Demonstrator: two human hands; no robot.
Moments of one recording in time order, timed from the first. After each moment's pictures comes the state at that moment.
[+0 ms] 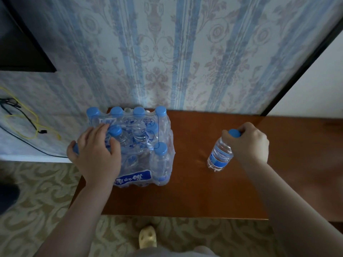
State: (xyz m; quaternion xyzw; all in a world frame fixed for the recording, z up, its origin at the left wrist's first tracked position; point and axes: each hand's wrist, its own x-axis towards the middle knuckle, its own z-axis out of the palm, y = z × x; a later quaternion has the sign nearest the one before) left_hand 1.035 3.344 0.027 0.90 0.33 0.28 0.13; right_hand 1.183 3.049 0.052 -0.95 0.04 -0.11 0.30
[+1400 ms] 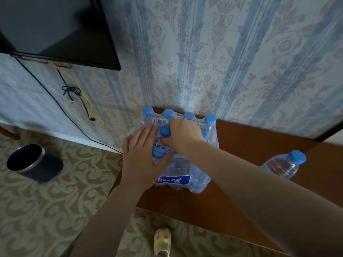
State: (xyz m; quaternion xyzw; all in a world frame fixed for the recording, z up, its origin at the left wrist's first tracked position) left_hand 1.008 3.366 0.030 0.95 0.22 0.20 0.12; right_hand 1.139 3.292 0.068 -0.90 -0.41 0.05 0.14
